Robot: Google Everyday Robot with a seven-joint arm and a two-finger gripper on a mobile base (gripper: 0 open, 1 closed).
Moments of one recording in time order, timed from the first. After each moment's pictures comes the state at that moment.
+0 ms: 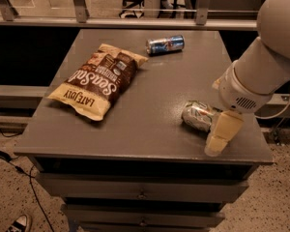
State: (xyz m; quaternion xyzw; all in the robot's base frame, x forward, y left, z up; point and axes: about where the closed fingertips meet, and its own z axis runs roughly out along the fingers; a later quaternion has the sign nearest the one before) arm 0.456 -0.172 0.862 -0.58 0.80 0.02 0.16
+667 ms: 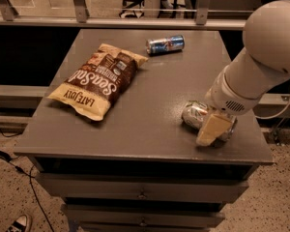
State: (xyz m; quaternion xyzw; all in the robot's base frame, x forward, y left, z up) arm 0.475 -0.169 0.840 -0.57 0.81 0.01 0.16
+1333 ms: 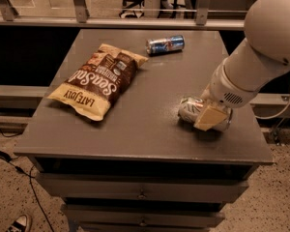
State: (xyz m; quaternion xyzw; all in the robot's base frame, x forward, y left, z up) arm 0.486 -0.163 0.851 -0.57 0.80 0.02 0.18
